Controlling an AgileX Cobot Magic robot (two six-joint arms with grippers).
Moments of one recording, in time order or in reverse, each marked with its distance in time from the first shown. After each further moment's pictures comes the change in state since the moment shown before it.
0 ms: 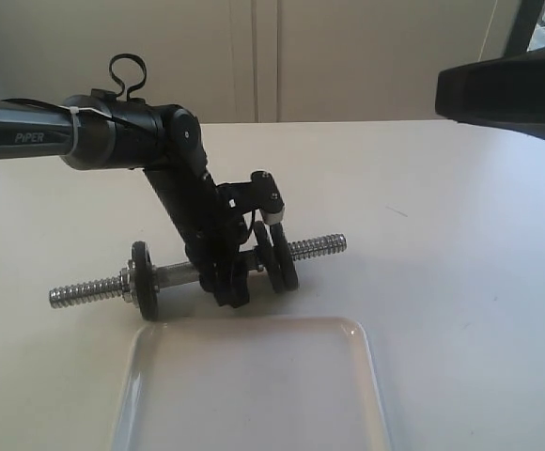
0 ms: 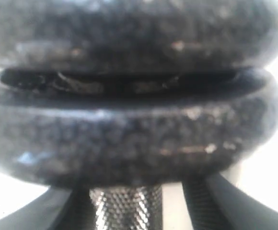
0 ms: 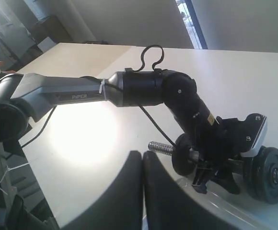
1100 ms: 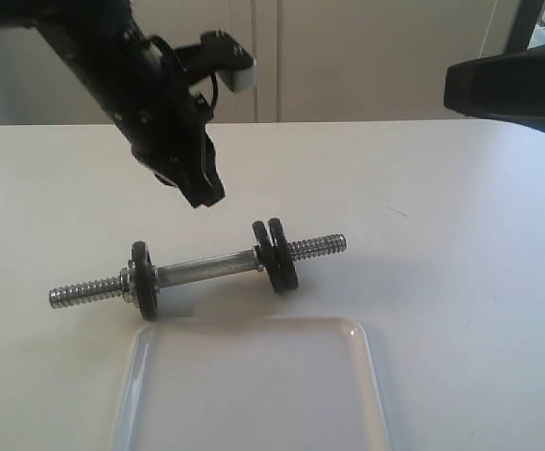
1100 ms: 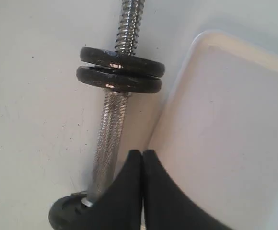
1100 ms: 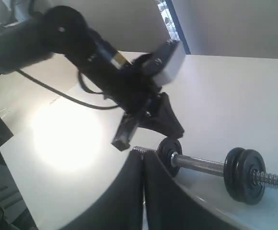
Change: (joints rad) left arm 0.000 -0.411 0.000 0.046 0.214 -0.294; right arm 0.000 -0.003 0.000 -0.024 -0.059 0.008
